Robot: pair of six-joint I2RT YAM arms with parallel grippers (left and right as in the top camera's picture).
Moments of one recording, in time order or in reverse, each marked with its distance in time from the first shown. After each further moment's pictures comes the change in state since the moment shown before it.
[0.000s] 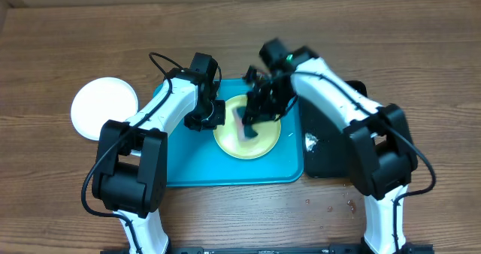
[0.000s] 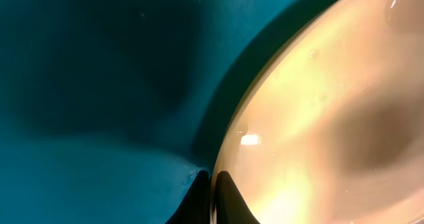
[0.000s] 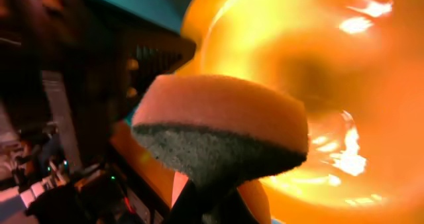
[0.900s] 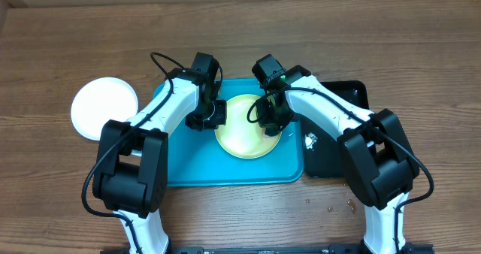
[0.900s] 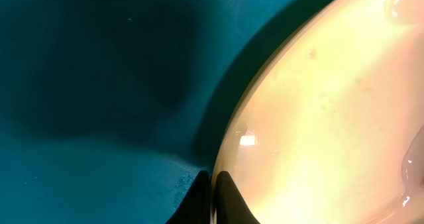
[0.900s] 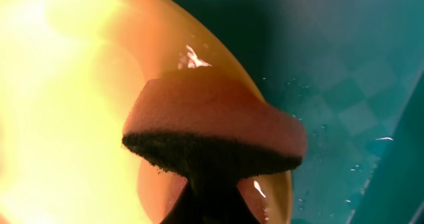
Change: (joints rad) left arm 0.000 0.000 0.001 0.010 0.005 0.000; right arm 0.079 -0.051 -0.225 0.228 0.582 0.260
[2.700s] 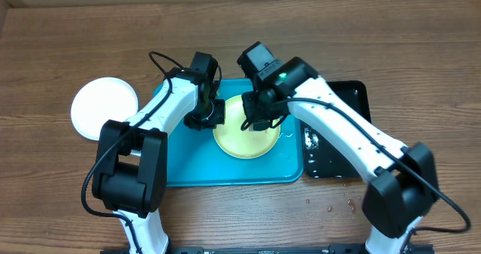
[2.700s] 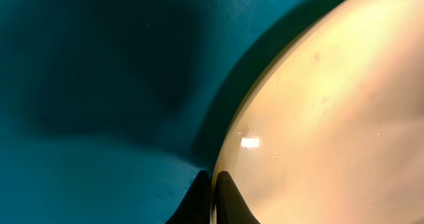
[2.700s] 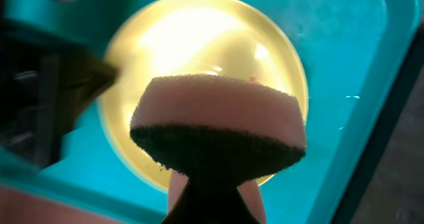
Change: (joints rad) left arm 0.000 0.000 0.002 0.000 -0.015 0.003; right arm 0.107 -0.174 0.158 -0.206 0.066 0.010
